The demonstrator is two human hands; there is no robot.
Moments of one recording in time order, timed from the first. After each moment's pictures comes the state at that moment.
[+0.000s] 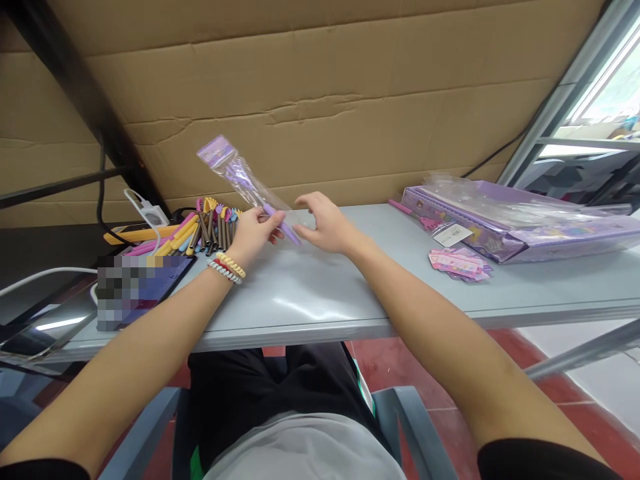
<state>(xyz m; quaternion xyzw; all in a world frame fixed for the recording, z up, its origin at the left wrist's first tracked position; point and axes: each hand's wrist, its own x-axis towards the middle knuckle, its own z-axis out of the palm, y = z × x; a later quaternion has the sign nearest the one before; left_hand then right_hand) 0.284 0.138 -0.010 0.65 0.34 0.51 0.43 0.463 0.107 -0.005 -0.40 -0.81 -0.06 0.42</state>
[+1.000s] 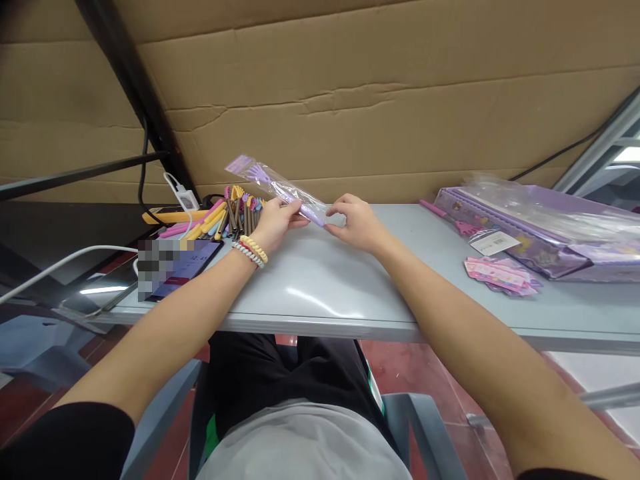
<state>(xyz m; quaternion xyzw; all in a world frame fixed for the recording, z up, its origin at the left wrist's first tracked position) 0.283 0.143 -0.005 0.53 0.35 0.54 0.55 0.466 0.116 -0.015 -0.44 -0.80 -0.06 0.41</state>
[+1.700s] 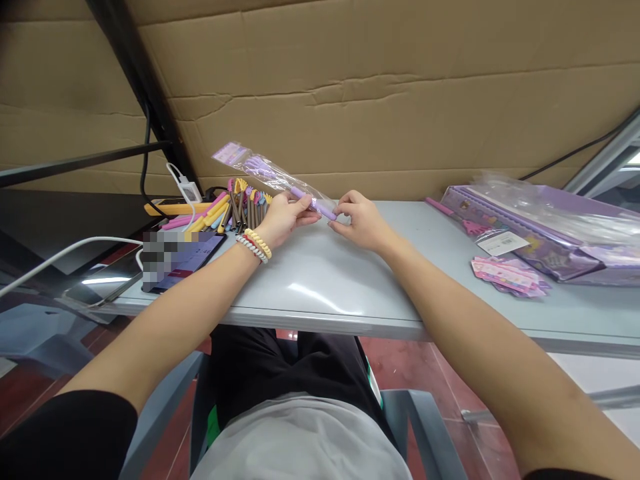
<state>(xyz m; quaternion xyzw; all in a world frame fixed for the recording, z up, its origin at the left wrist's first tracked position) 0.284 0.135 -0.002 0.54 0.32 0.51 0.58 0.466 0.116 -0.020 -0.44 -0.80 -0.05 0.40</state>
